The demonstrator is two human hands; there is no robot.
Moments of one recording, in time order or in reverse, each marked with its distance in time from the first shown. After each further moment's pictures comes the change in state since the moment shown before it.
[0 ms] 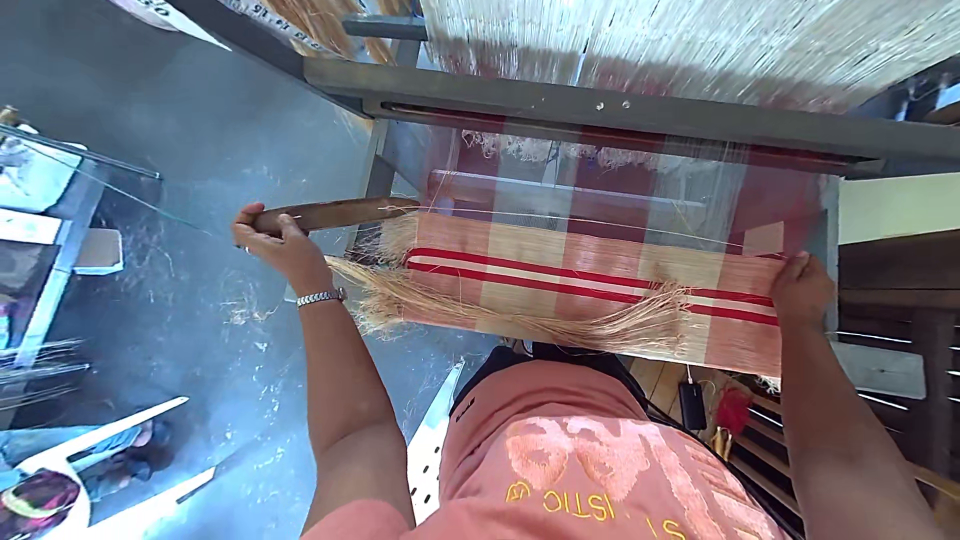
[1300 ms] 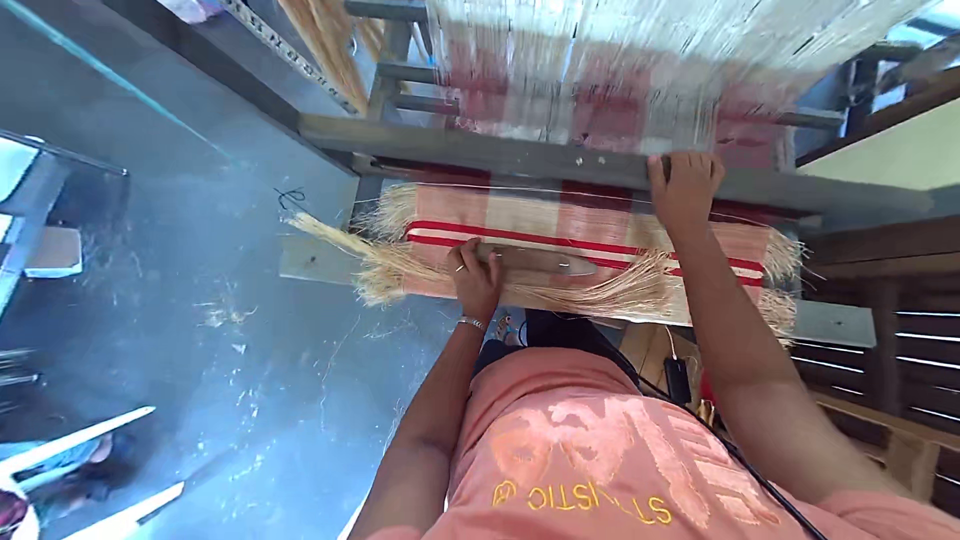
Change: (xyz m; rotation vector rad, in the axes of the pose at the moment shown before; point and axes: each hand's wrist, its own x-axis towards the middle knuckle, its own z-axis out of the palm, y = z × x) left_hand -0.277 -0.002 0.070 0.374 -0.459 0.339; right_hand -0.062 -0.193 -0.004 -0.078 0.075 -0.597
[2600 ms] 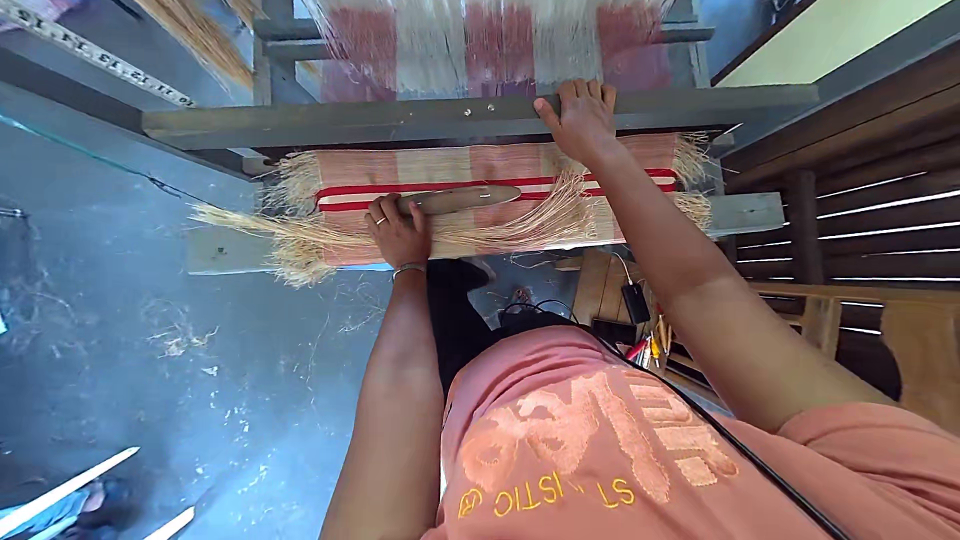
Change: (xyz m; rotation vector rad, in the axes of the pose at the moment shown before) left_hand 0.006 0.005 0.012 0.246 -0.028 0.001; right_hand -0.028 0.010 -0.020 -0.017 -0.218 -0.060
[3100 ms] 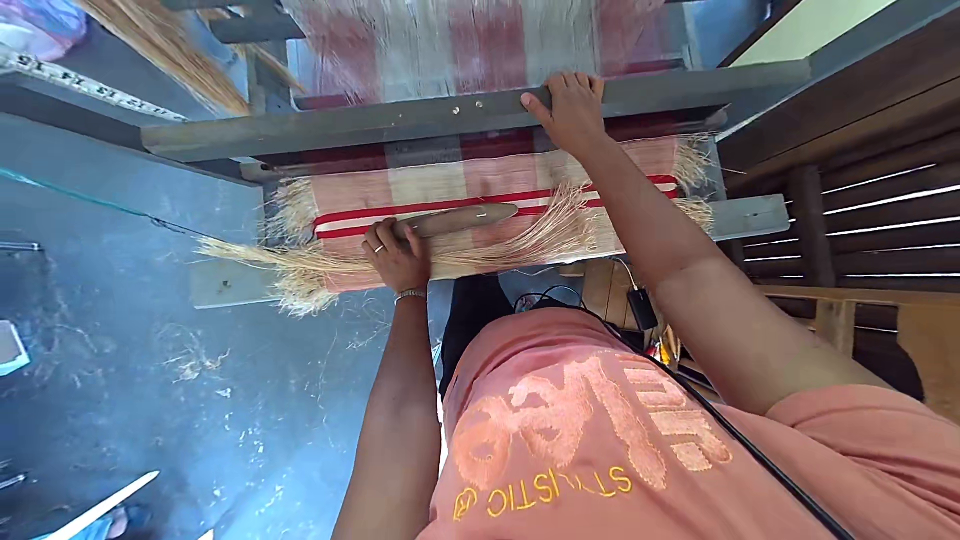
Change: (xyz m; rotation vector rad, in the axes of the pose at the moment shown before) left_hand 0.000 0.000 0.003 0.000 0.067 0.030; right_hand 0.044 0.016 0.010 0.083 0.117 -0.035
